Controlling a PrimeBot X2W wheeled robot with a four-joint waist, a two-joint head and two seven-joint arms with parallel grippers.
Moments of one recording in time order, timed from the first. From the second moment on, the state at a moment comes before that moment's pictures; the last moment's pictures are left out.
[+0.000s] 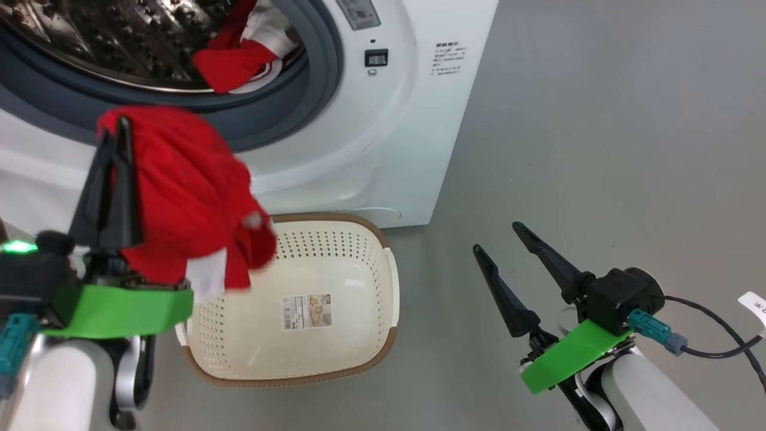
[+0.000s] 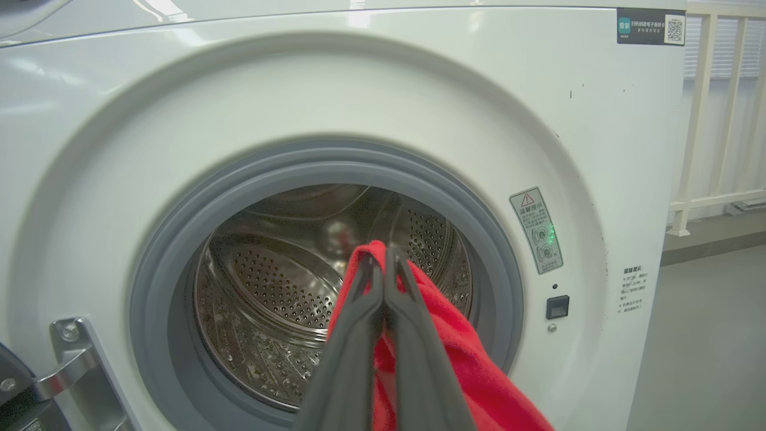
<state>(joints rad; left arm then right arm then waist) -0.41 0.24 -0.07 -0.05 -0.20 0.08 -0.18 -0.28 -0.17 0.37 0.26 0.38 0.12 -0.26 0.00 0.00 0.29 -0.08</state>
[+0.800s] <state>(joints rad) -0.54 0.13 -0.08 0.65 -0.40 -0.03 -0.18 -0.34 -0.15 0.39 0.26 0.39 0.12 -0.26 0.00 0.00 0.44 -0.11</state>
